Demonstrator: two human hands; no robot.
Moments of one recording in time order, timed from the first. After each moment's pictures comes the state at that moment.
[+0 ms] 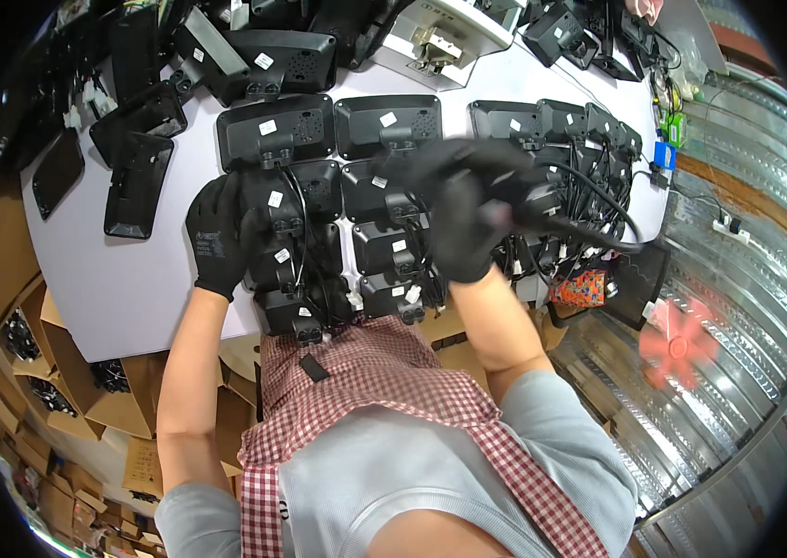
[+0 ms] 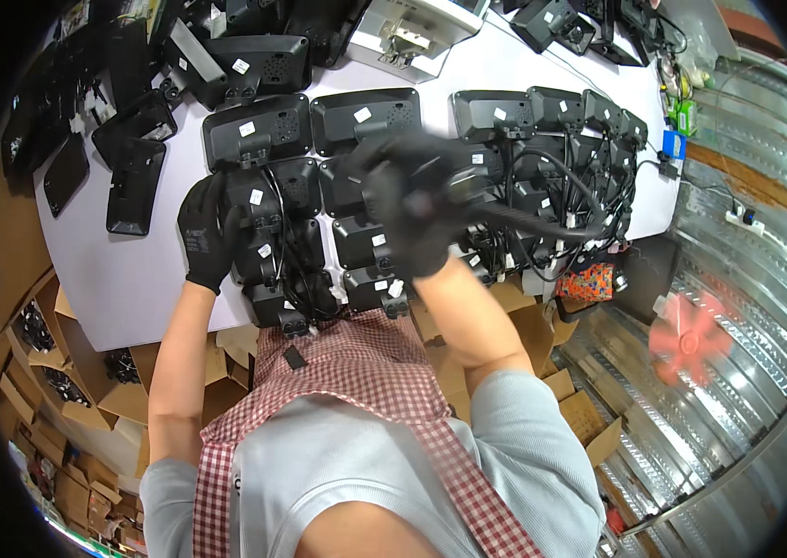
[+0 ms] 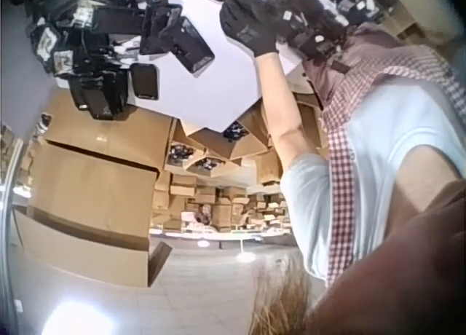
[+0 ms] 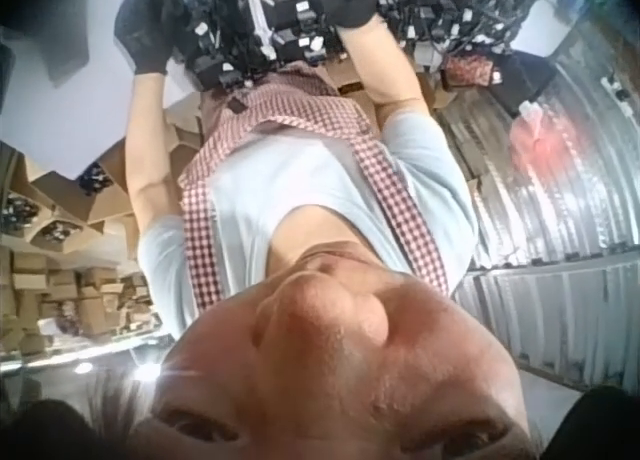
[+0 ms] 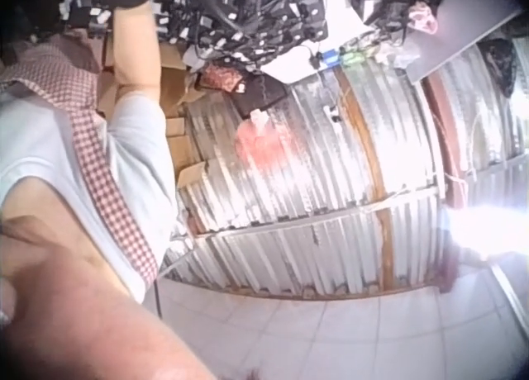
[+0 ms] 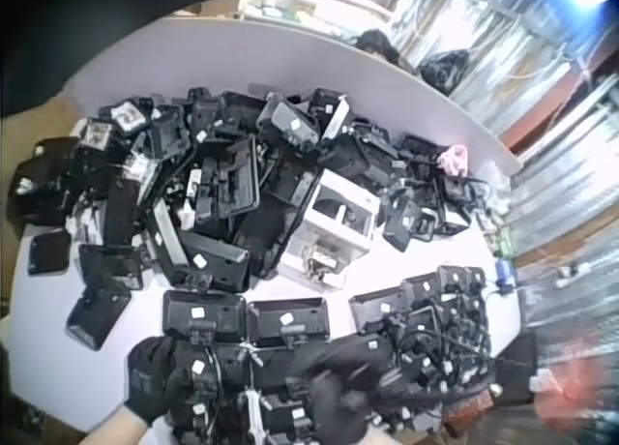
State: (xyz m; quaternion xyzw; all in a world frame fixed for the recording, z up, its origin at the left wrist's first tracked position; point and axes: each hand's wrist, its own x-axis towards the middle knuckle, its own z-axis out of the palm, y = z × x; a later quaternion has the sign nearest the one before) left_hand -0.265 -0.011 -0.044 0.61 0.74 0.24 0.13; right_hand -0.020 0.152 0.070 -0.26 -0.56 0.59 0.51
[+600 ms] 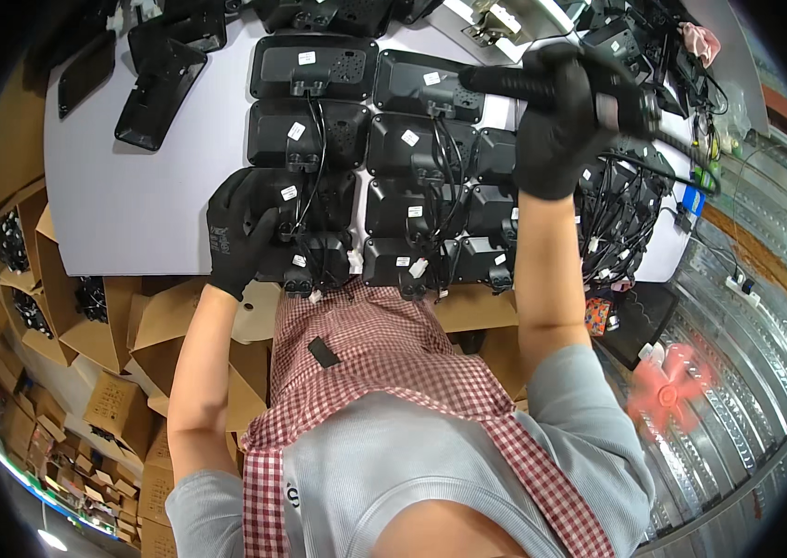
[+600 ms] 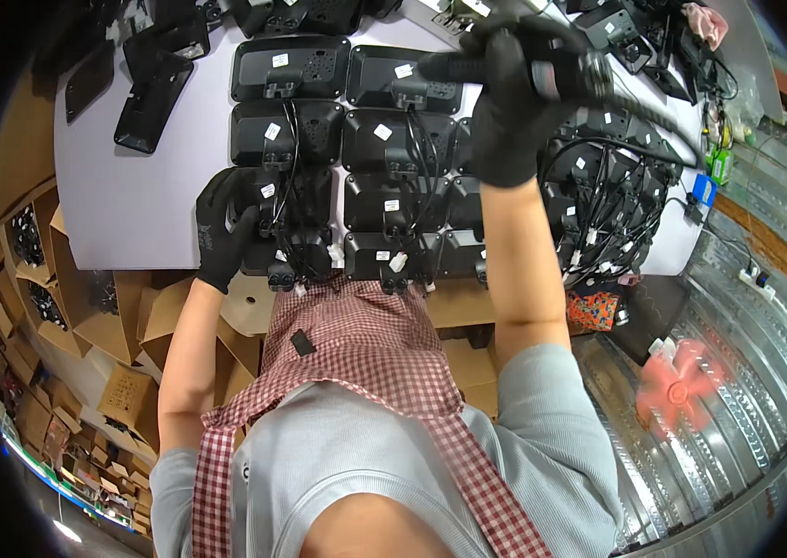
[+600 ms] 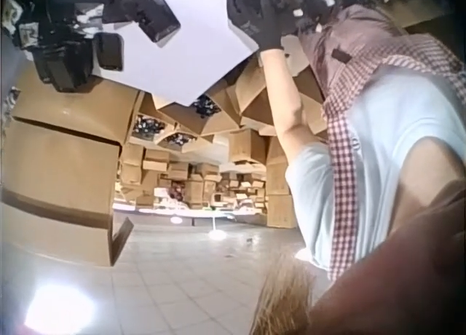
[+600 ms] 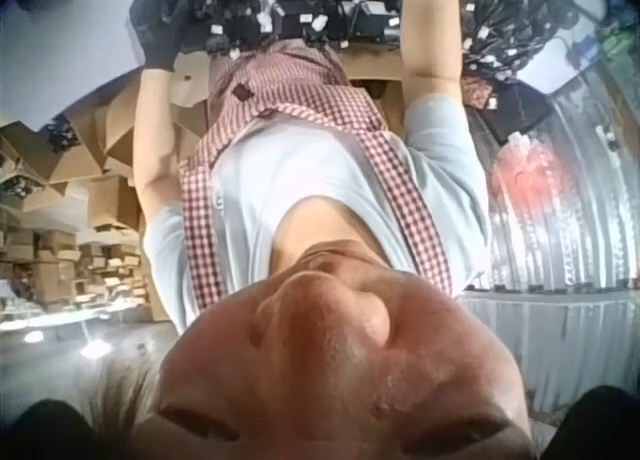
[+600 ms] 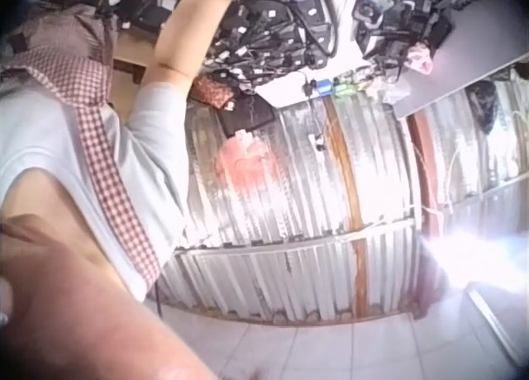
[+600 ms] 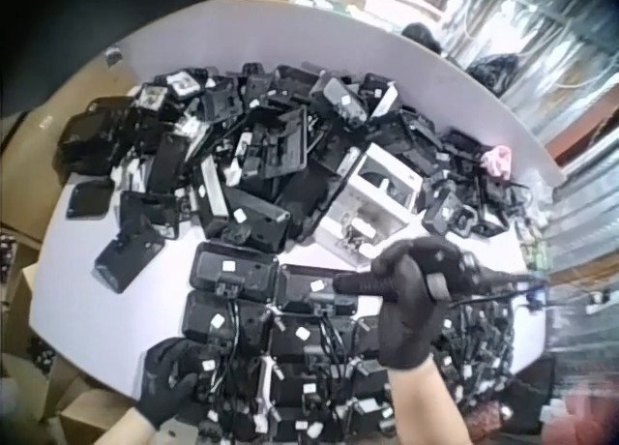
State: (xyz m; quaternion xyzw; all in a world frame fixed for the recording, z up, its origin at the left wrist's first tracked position) left_hand -0.209 -0.092 -0.030 0.49 0.78 0.33 0.22; right_hand -0.011 0.223 0.077 -0.19 -0.60 0.54 0.56
